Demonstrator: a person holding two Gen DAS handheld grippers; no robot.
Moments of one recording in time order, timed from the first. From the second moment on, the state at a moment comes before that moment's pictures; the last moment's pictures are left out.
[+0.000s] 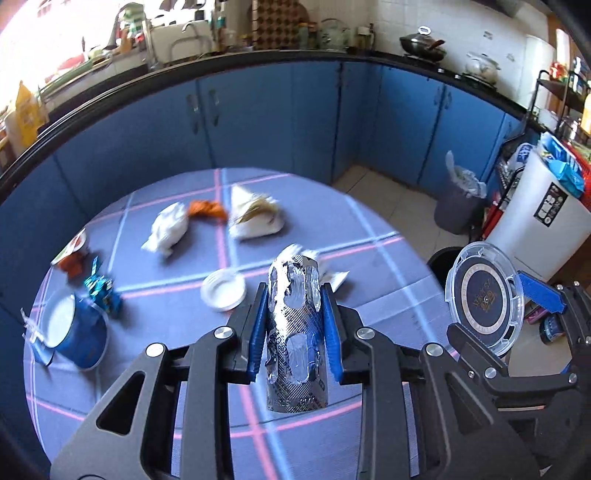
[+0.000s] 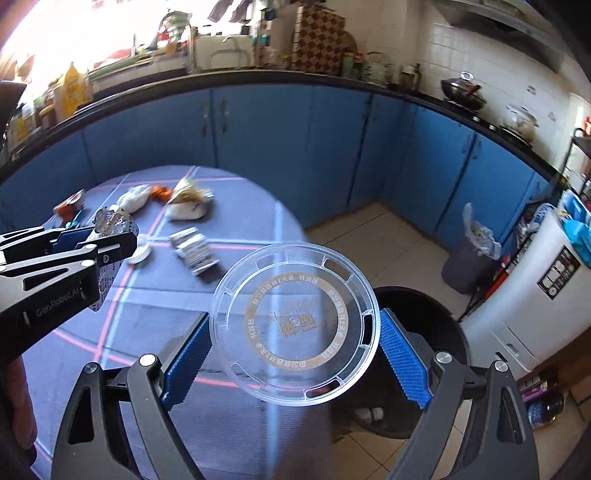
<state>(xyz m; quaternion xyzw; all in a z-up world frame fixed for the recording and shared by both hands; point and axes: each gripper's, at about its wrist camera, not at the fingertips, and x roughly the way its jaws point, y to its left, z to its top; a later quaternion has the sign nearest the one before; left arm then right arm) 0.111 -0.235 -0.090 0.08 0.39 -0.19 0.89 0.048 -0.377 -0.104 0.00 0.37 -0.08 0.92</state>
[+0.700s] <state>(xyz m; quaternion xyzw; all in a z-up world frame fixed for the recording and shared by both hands) 0.112 -0.358 -0.079 0.12 0.38 -0.27 0.88 0.039 -0.475 -0.104 0.04 0.35 -0.17 0.92</state>
